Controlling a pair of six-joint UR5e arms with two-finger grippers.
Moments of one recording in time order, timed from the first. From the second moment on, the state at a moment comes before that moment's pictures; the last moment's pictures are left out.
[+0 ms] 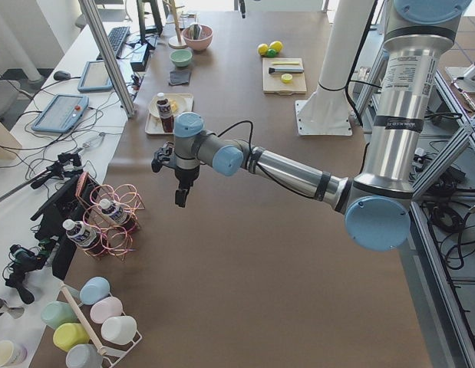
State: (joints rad) left arm -1.27 -1.70 -1.77 -1.70 -2.16 -0.35; right arm 1.45 -1.69 1.64 -1.56 2.31 -0.09
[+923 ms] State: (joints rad) left arm -1.52 -1.56 -1.75 -1.48 -2.29 0.05; right arm 1.46 -1.61 1.54 -1.56 2.32 -0.08
